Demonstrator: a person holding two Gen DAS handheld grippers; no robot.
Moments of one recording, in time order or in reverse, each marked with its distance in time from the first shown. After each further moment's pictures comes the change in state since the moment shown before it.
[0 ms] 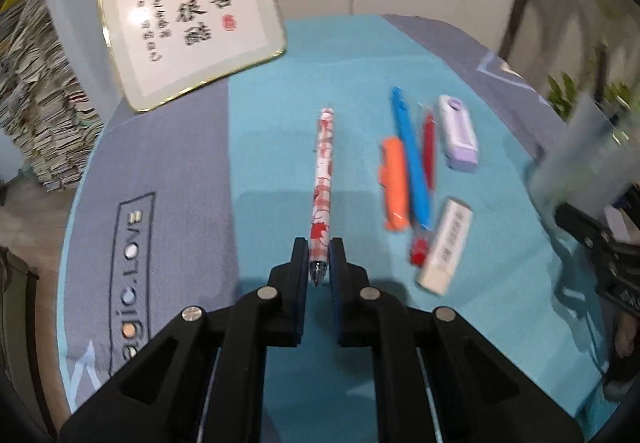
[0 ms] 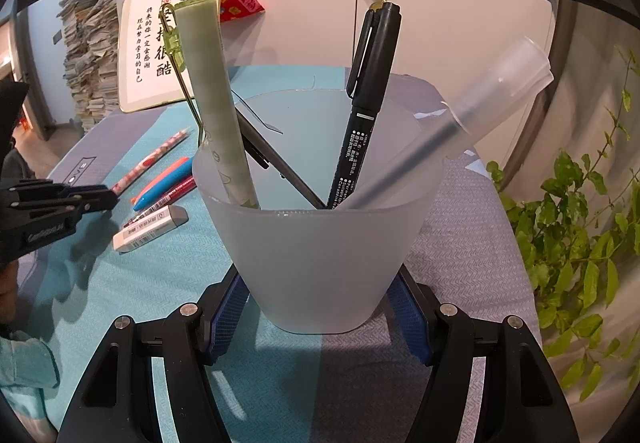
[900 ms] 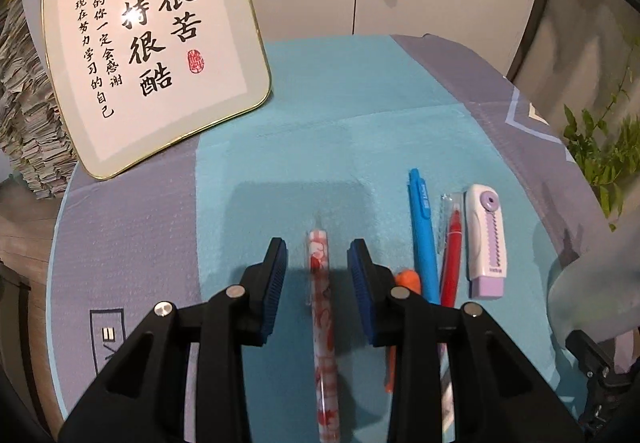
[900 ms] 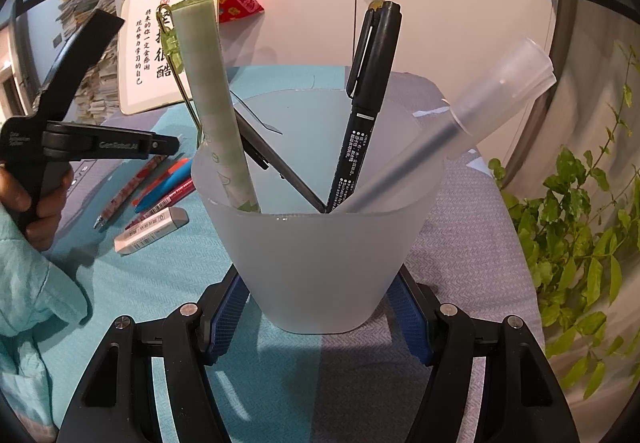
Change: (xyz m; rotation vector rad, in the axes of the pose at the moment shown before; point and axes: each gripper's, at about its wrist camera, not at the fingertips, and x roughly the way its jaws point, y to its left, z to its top) left arm 0.053 0.004 0.085 -0.038 -0.004 0.002; right arm 0.001 -0.001 0.002 0.010 0.004 0.010
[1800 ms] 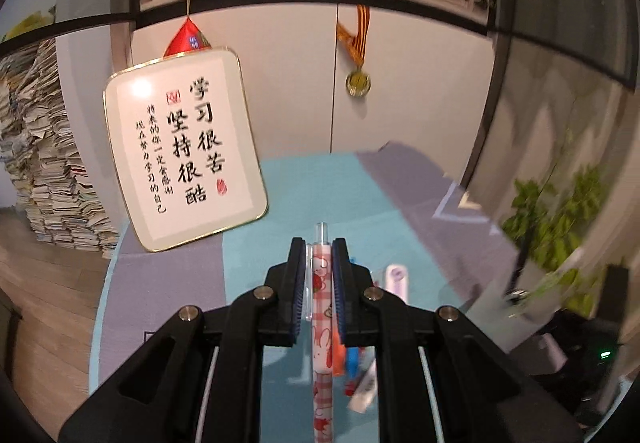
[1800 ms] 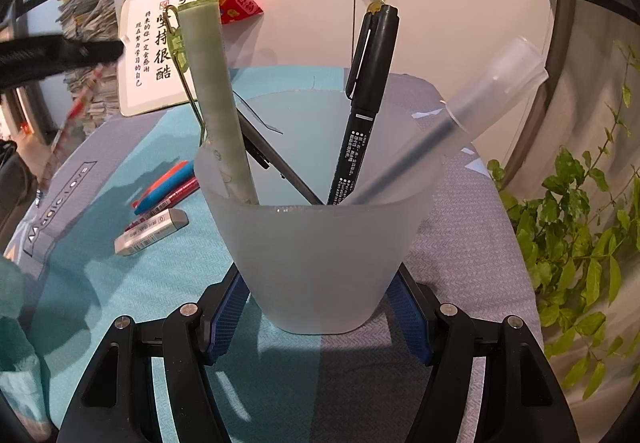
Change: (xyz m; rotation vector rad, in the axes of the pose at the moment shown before) left arm -0.132 -0.016 -0.006 -0.014 -0.362 -0.056; right arm -0.001 0.000 -0.001 0.006 -0.005 0.001
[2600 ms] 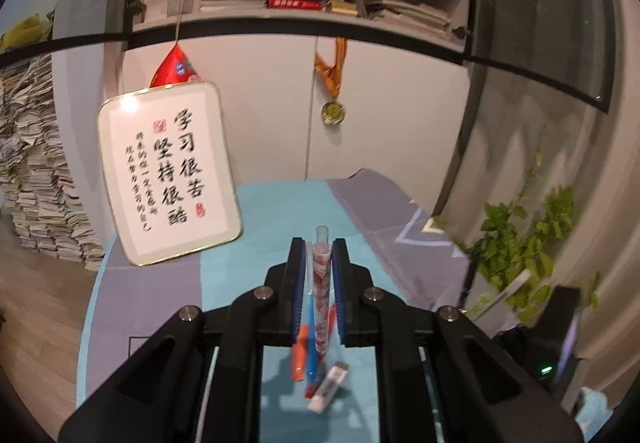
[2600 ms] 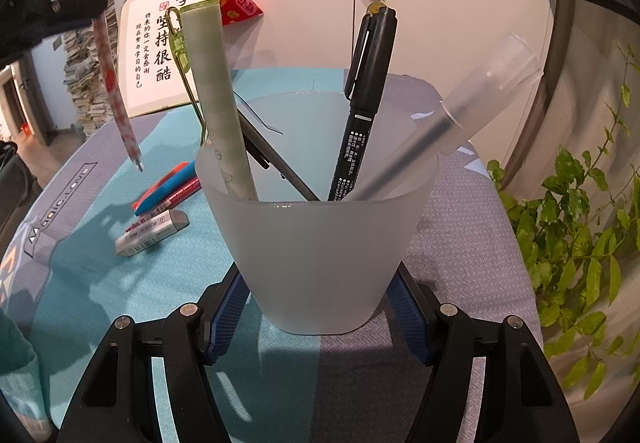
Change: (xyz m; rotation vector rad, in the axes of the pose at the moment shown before) left arm -0.034 -0.024 0.013 -0.008 -0.085 -0.082; right arm 0.000 0.000 0.001 0.001 -0.002 0.001
